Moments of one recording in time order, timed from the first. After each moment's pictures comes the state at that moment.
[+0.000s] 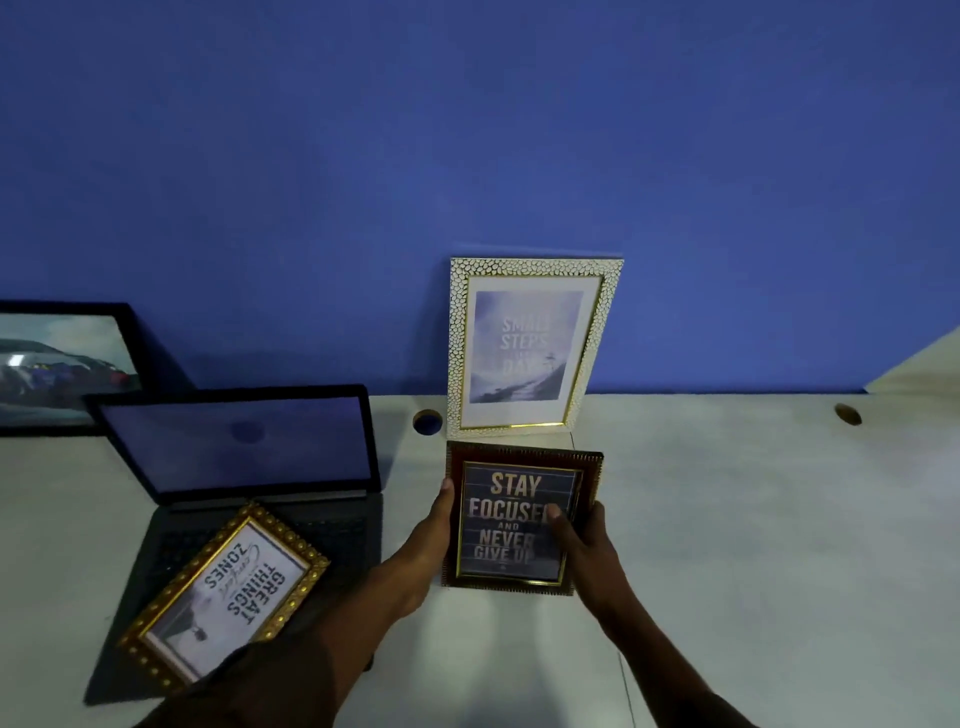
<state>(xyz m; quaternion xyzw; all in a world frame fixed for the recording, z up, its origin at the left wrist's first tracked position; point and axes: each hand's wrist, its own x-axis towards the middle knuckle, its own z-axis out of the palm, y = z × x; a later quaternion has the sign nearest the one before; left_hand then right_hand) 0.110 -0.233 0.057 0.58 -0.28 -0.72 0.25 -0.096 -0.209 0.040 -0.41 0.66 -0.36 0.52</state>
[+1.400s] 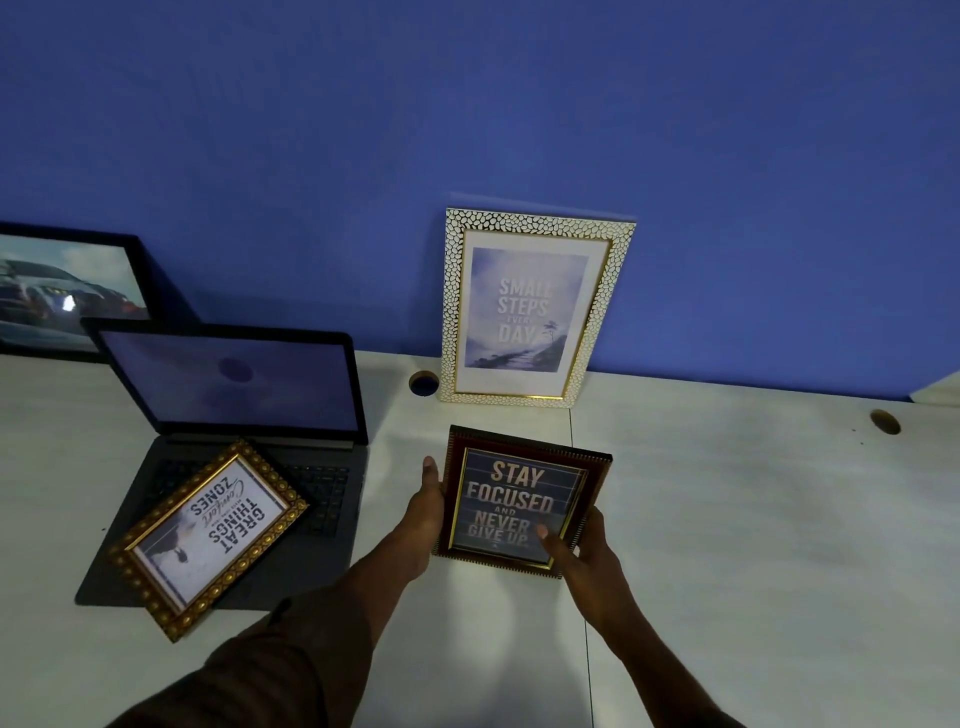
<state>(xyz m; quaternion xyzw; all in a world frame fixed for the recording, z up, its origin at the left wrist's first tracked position) 0.057 -0.237 -0.006 0.68 -0.12 -0.67 0.29 -0.153 -0.190 0.010 -0.46 0.68 -0.23 0.51</state>
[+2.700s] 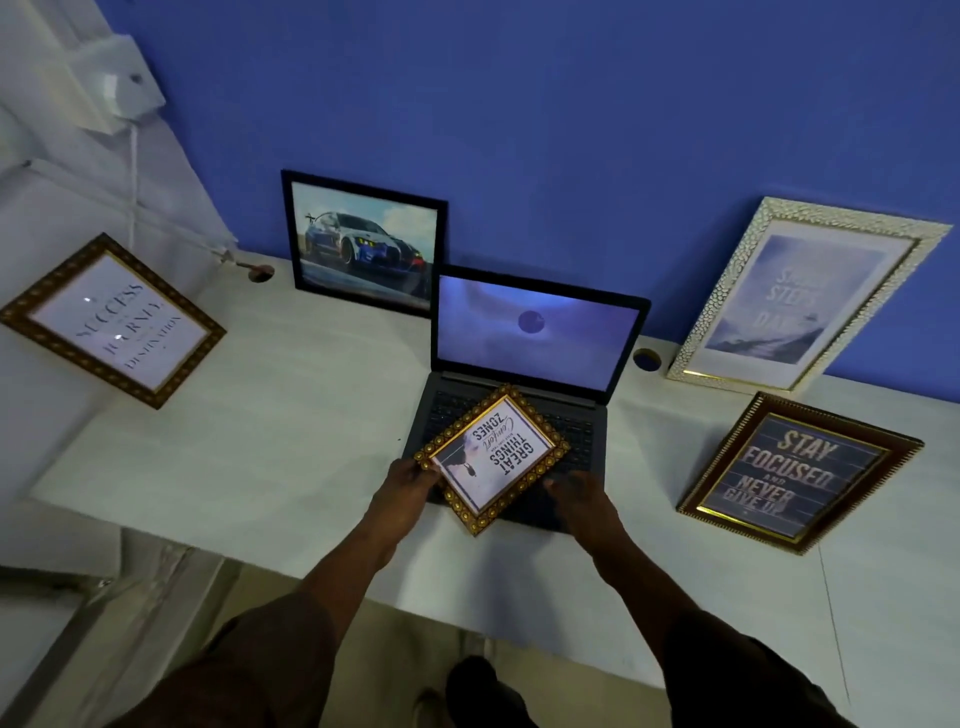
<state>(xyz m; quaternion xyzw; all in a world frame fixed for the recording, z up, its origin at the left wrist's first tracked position) 0.438 -0.048 0.011 0.76 -0.26 -0.51 0.31 0.190 -0.112 -0.003 -0.44 0.69 -0.14 0.56</state>
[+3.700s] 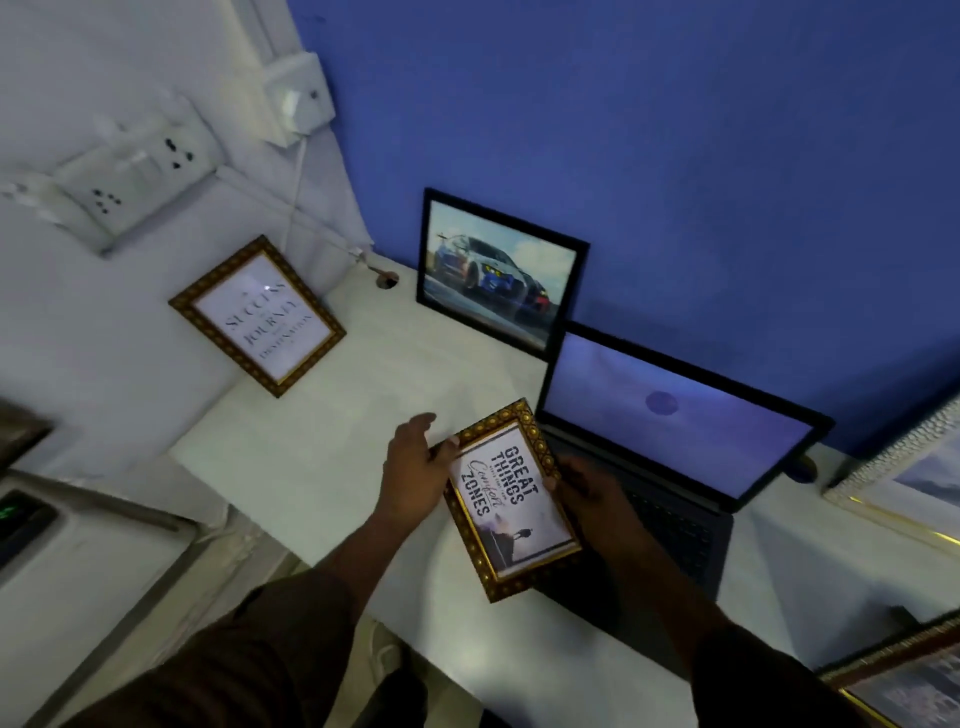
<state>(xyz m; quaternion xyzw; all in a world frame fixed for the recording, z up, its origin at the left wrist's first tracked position) 0.543 -0.104 0.035 0.86 -0.29 -0.26 0.33 0.317 -0.208 0.034 -0.62 0.41 -0.12 0.66</state>
